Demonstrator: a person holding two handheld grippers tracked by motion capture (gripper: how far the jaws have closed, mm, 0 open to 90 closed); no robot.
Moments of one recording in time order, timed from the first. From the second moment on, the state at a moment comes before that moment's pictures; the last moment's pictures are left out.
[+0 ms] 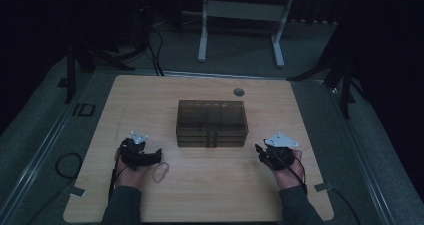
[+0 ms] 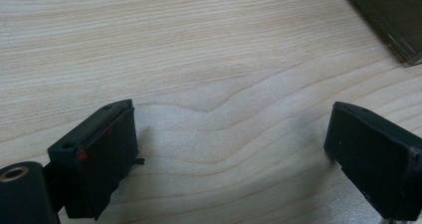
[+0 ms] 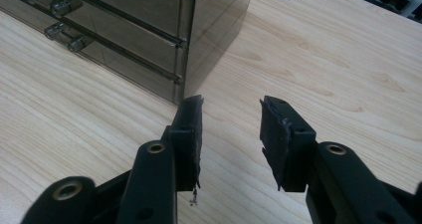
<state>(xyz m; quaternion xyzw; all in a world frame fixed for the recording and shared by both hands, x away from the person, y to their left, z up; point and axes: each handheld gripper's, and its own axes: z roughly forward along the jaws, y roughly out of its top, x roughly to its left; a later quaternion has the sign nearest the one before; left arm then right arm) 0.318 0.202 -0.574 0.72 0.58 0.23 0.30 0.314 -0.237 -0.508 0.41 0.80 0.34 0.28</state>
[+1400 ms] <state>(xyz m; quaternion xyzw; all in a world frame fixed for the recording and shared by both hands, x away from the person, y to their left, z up) 0.318 0.202 -0.574 0.72 0.58 0.23 0.30 0.307 -0.195 -0.493 0.34 0.83 0.33 0.30</state>
